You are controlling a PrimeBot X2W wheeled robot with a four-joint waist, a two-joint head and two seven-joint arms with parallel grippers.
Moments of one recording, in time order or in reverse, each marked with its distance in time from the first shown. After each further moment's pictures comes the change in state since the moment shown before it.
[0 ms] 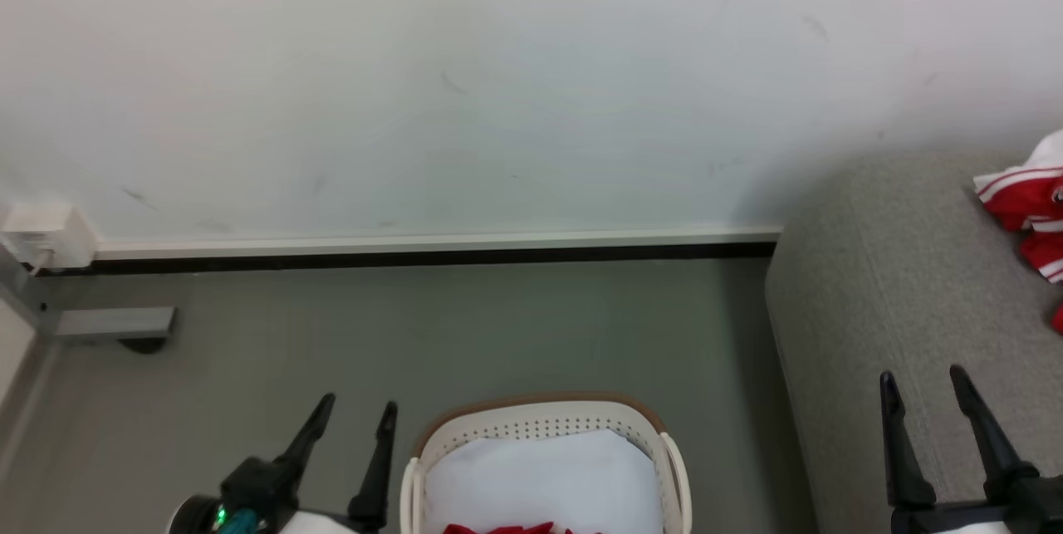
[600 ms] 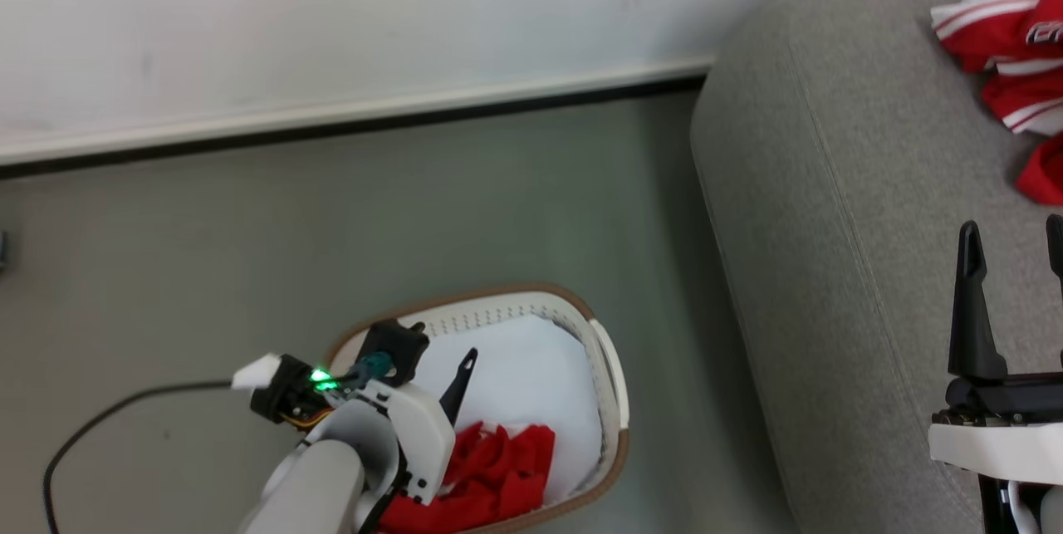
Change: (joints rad) left arm -0.396 0.014 -0.242 0.299 0.092 -0.041 0.262; right arm -0.182 -0.013 -0.067 -0.165 -0.004 0.000 -0.001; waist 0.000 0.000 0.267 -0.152
